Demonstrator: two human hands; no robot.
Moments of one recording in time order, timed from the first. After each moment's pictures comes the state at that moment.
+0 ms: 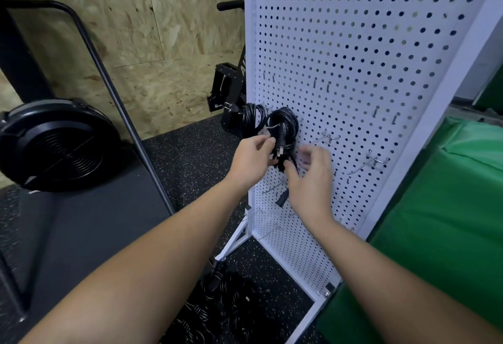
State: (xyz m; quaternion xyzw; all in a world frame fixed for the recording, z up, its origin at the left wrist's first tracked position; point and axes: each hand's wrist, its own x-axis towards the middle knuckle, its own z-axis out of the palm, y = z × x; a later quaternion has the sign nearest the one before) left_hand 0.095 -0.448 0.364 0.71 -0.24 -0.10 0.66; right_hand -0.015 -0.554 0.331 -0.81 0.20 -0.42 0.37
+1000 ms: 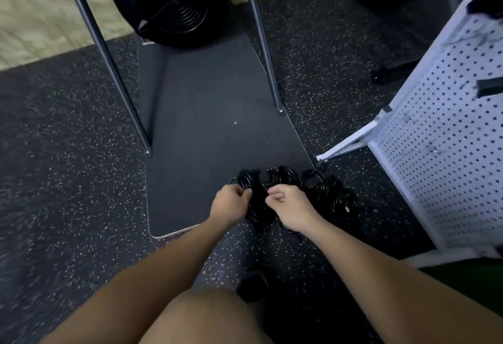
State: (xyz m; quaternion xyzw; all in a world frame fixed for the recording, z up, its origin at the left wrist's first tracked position) left_hand 0.021 -0.096 -0.005 0.90 0.15 -0.20 0.35; right_hand 0.003 -0.291 0.007 -0.84 0.06 0.23 0.49
